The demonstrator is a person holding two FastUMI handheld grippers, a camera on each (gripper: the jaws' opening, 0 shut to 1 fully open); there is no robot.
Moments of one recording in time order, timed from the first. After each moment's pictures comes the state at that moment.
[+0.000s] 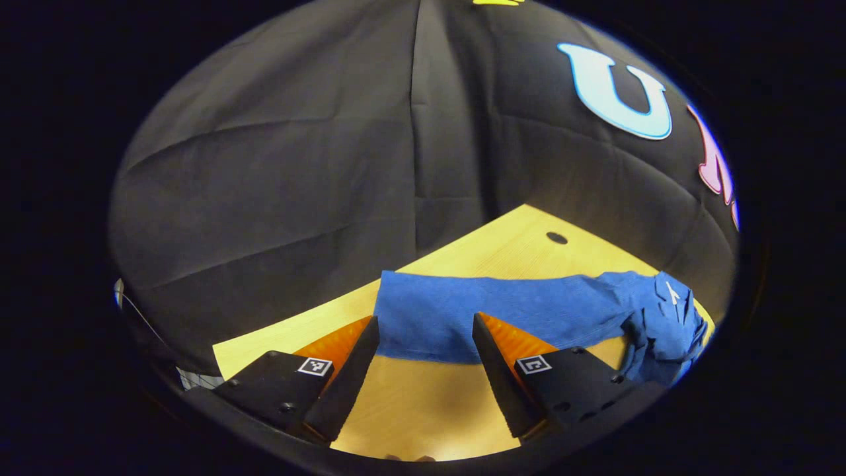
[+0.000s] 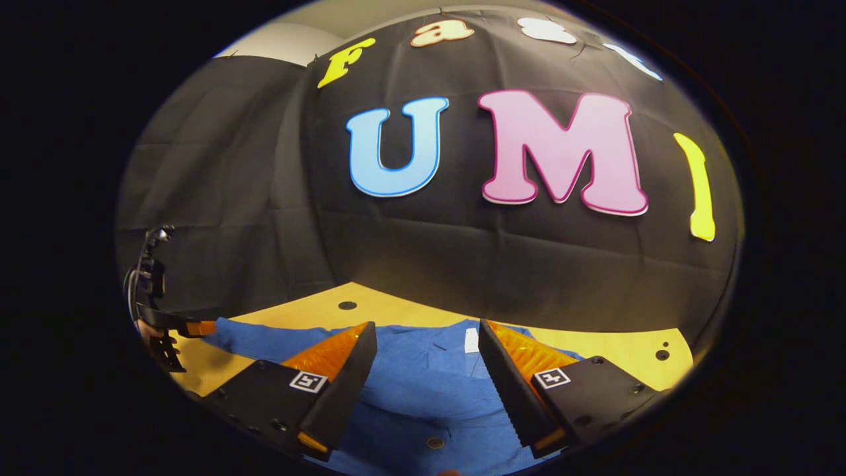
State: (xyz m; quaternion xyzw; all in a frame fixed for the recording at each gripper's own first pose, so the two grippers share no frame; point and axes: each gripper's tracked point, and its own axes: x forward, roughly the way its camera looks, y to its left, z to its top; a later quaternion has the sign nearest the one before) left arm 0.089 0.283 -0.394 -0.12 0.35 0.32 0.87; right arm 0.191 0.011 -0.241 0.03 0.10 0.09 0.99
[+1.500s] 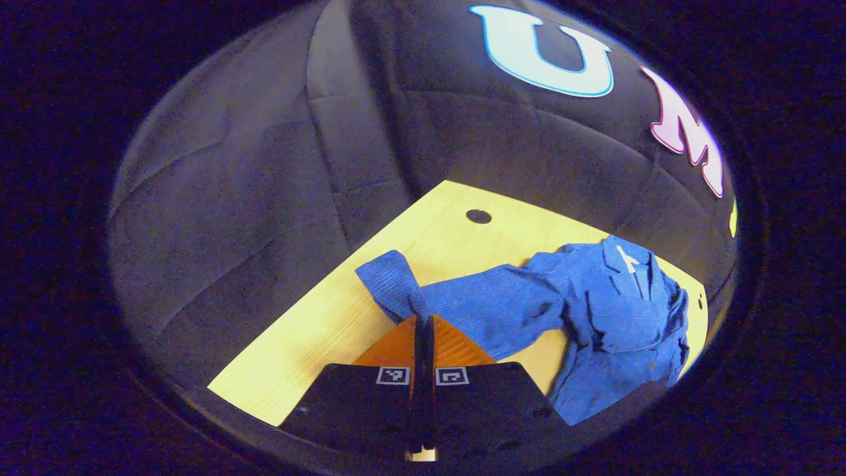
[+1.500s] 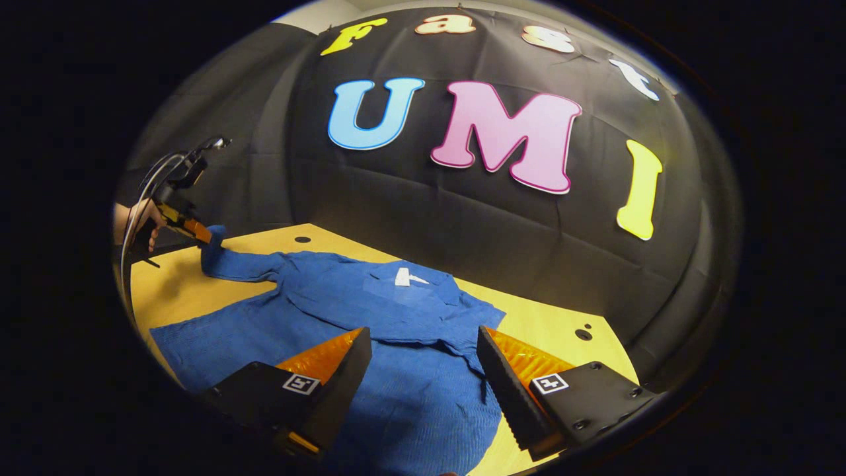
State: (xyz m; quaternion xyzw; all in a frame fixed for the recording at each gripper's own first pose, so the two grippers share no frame) left arm 0.222 0.162 -0.360 -0.07 0.39 0.16 0.90; right arm 0.078 -0.084 -0.301 -0.04 0.18 0.01 0.98
